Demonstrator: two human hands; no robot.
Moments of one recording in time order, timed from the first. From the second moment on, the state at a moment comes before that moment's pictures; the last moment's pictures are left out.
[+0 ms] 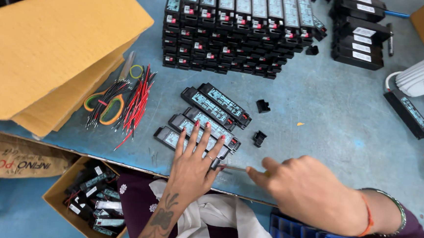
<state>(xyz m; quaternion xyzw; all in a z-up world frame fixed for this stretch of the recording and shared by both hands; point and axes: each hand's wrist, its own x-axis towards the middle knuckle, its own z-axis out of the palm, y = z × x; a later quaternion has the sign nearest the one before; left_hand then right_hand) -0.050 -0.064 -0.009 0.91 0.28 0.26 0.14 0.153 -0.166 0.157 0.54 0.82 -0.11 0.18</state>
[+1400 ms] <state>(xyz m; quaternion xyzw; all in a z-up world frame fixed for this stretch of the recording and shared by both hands) -0.027 -0.038 -0.010 0.89 0.29 0.28 0.20 0.214 -0.218 0.068 0.65 0.73 -0.18 -0.08</state>
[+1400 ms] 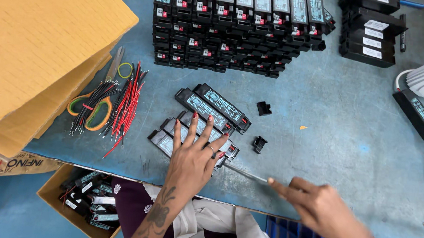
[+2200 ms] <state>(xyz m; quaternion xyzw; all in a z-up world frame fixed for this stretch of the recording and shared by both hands) -0.049 -0.008 -0.024 0.82 0.42 0.36 0.12 0.203 -0.220 0.016 0.59 0.80 0.05 -0.09</state>
